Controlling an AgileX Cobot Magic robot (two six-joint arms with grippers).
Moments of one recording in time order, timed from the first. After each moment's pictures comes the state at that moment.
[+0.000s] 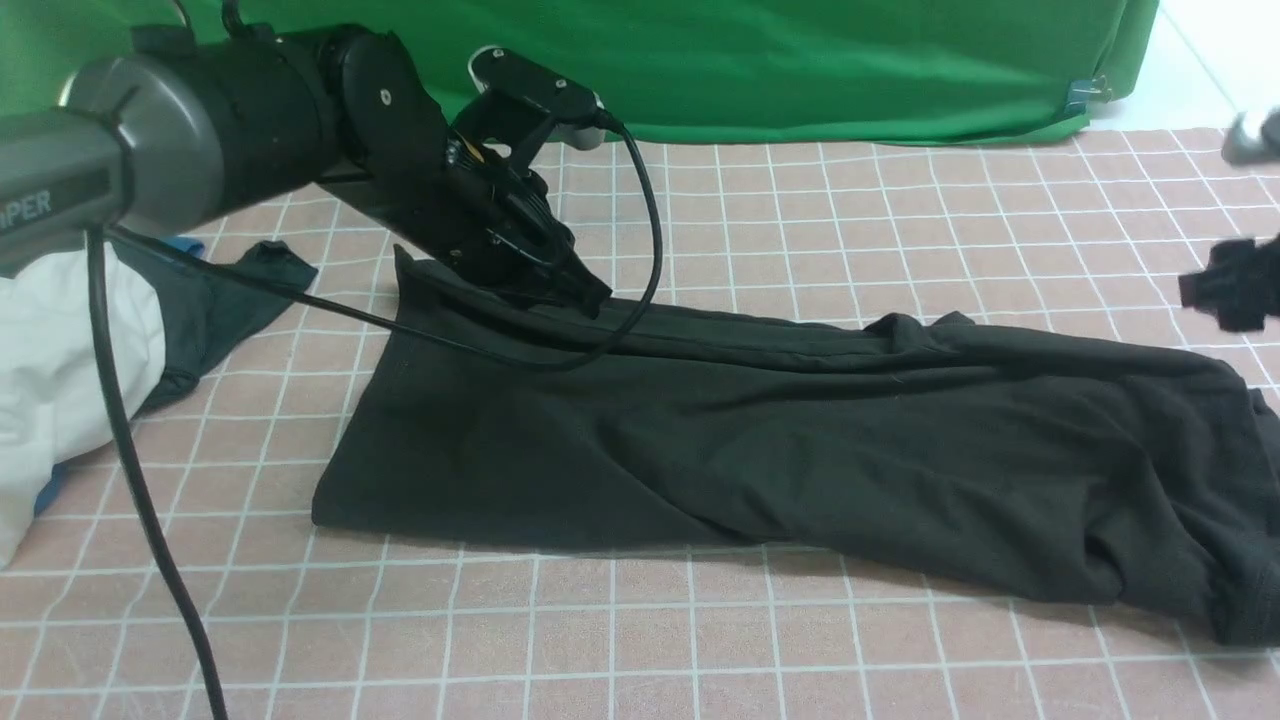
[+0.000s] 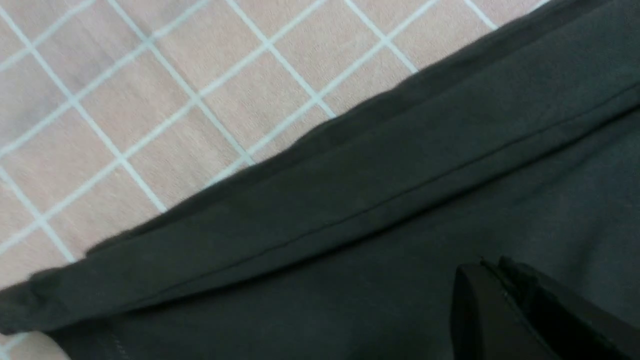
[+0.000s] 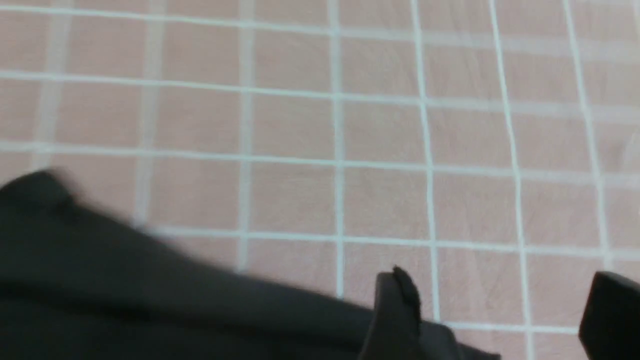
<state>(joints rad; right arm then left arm) -0.10 1.60 -1.04 -0.02 0.43 -0.22 -0.31 1.86 -1.40 -0.29 0.66 0.55</state>
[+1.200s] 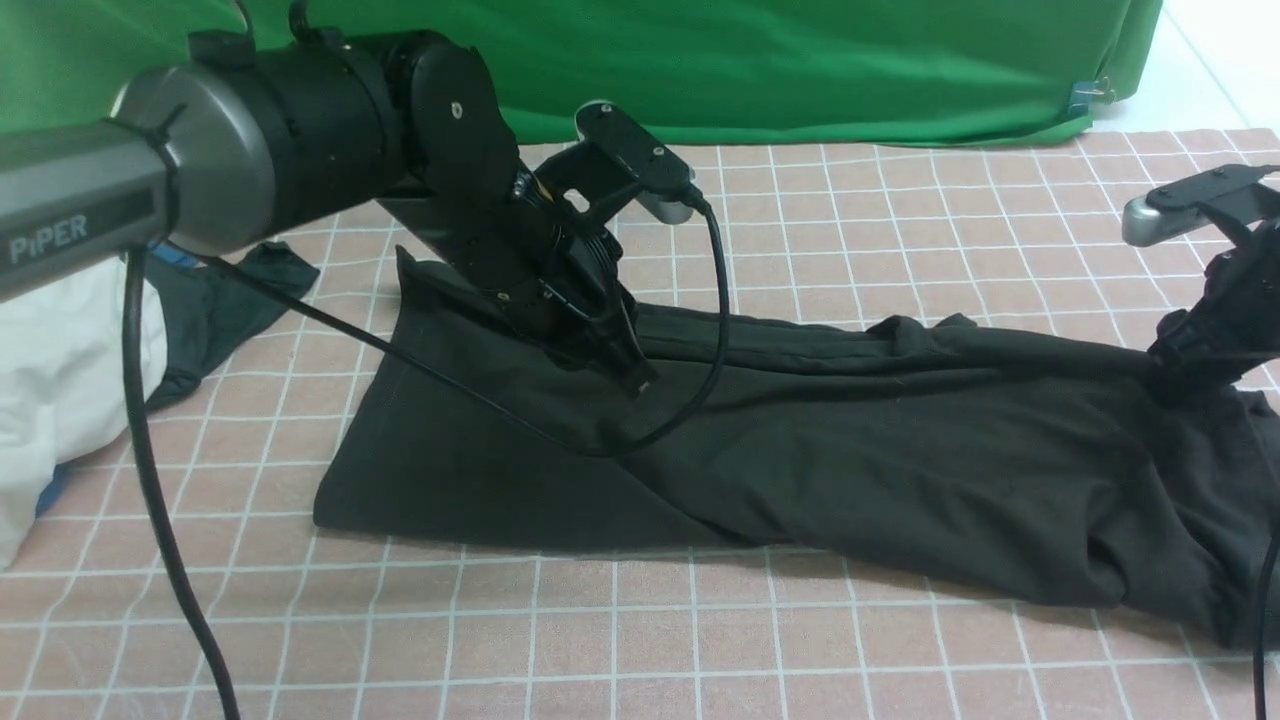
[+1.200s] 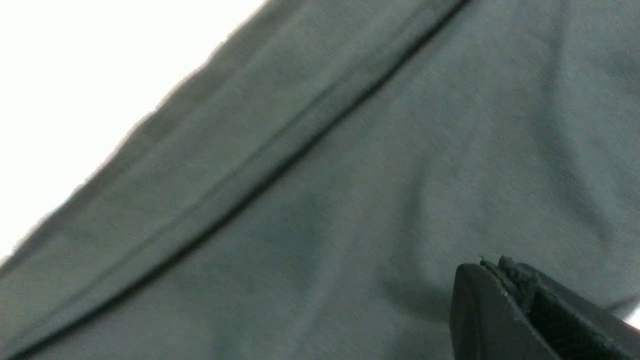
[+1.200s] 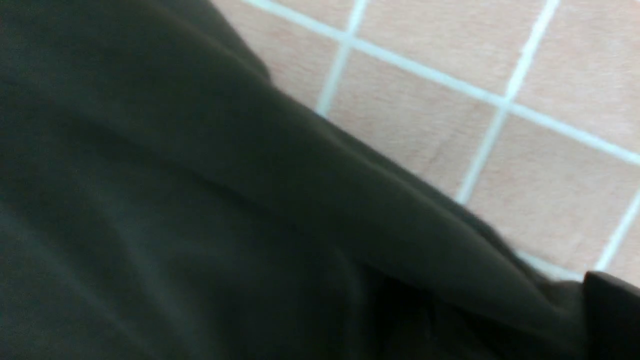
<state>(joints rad) -0.18 2.00 -1.40 0.15 0.93 -0.58 -0.41 1.83 -1.40 -0.27 0.79 0.68</state>
